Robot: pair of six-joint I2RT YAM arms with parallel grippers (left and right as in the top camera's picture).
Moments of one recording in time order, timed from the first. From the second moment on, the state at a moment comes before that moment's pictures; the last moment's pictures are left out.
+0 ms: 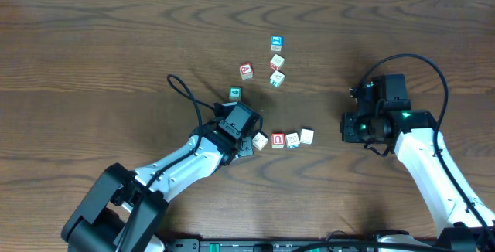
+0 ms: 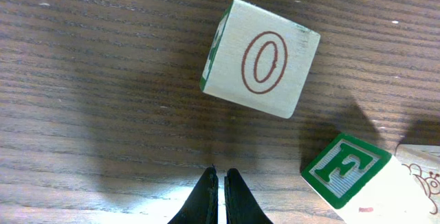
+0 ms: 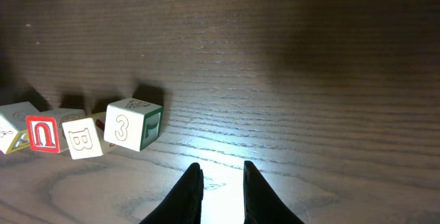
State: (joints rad) left arm -0.66 1.63 0.79 -0.38 -0.08 -0.77; right arm 0.07 1.39 0.87 -0.73 -0.19 0.13
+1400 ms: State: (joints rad) left arm -0.66 1.63 0.79 -0.18 0.08 -0.83; right arm 0.07 1.39 0.87 -0.72 -0.19 0.13
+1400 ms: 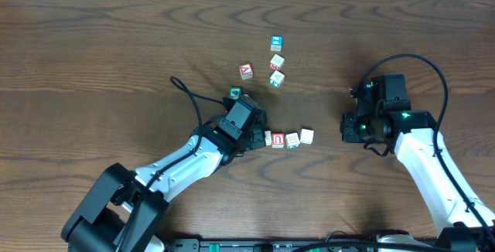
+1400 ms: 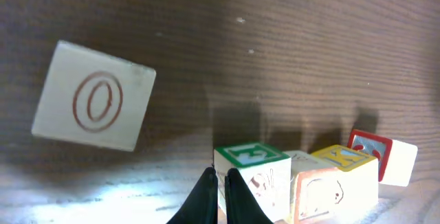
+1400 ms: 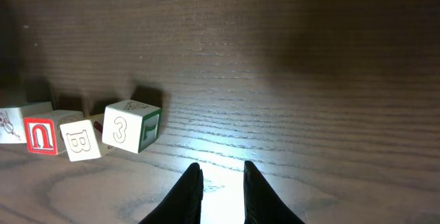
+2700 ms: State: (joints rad) left arm -0.53 1.61 0.79 -0.24 0.02 -0.45; right arm 0.07 1.39 0.83 -0.67 -0.17 0.13
